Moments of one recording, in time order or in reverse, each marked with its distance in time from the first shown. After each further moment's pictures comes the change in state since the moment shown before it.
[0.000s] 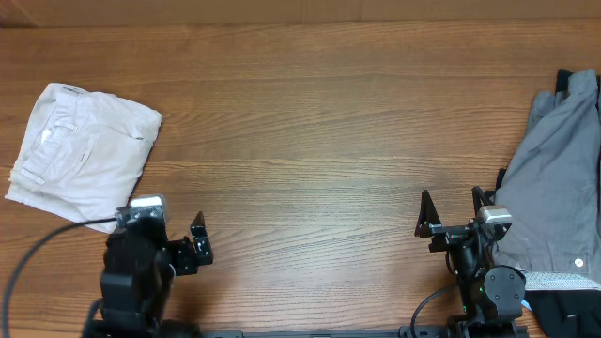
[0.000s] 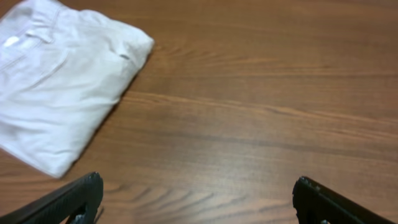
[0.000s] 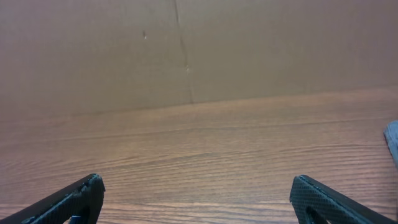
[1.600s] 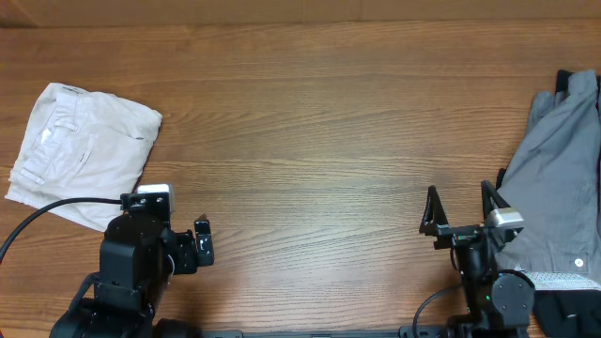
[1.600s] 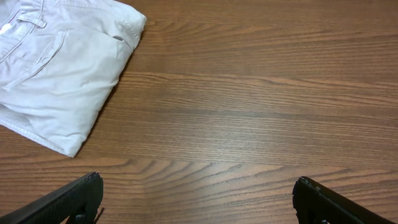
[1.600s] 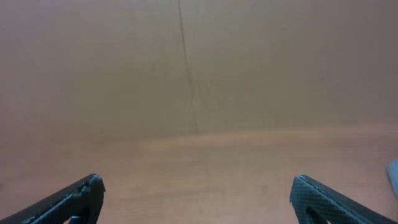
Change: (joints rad) left arm -0.095 0.220 0.280 -0.258 -0.044 -0.020; right arm 0.001 -0.001 0.024 0.078 -0.003 0.001
